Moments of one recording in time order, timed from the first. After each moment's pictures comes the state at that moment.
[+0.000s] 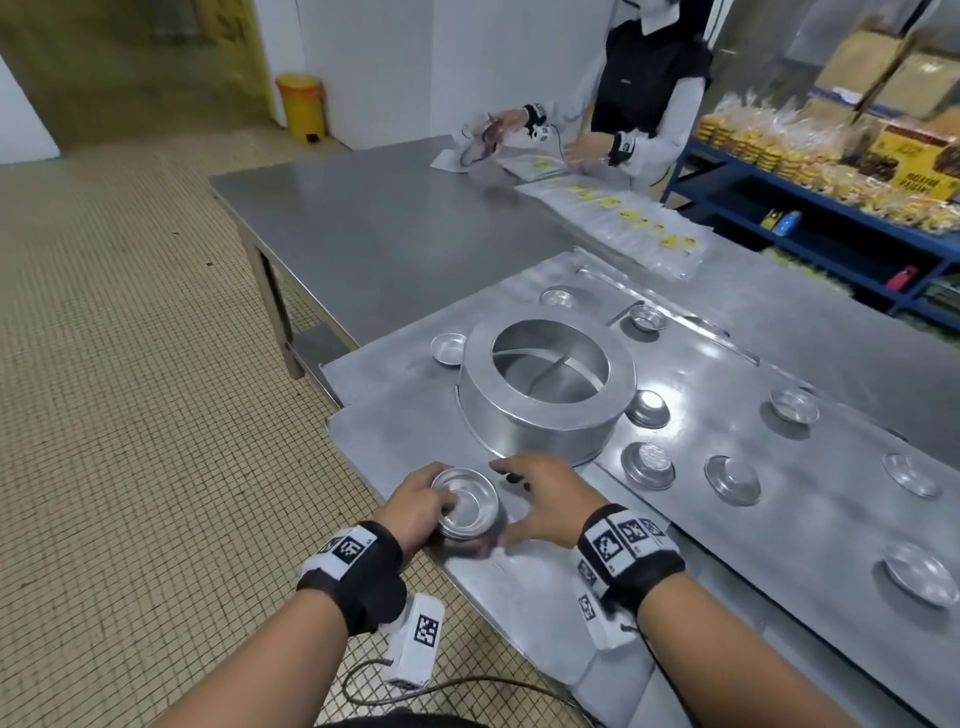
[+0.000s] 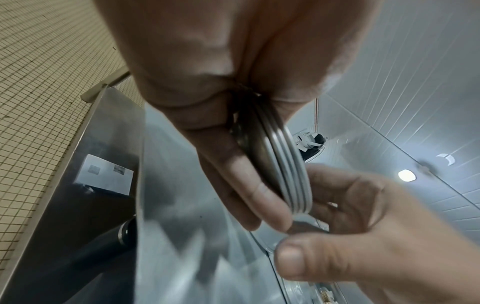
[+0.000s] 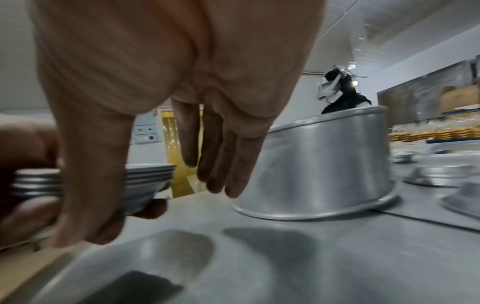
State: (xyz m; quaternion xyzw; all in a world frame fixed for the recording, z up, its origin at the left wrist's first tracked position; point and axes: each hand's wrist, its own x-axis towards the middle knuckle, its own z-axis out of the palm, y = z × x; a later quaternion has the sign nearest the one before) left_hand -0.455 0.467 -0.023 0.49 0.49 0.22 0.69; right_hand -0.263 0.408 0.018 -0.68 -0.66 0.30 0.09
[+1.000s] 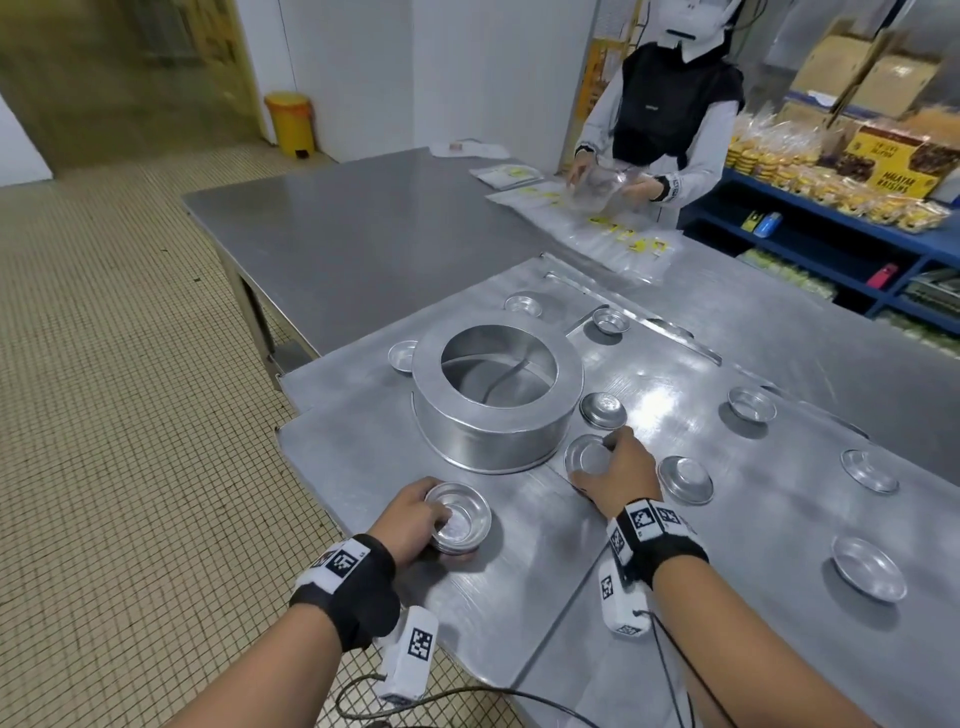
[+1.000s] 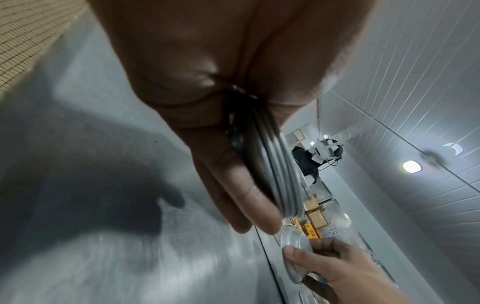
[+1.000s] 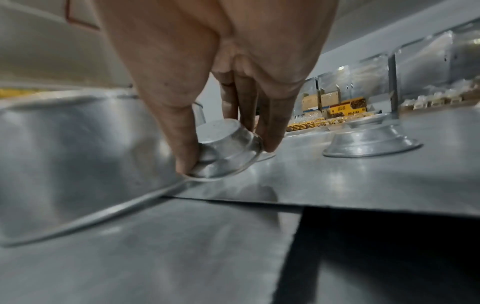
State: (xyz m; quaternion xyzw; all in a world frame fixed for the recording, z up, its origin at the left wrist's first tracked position) left_hand -0.394 0.439 -0.024 0.49 0.51 0.20 0.68; right_hand -0.125 0.378 -0.007 -0.87 -0.40 0.15 0.24
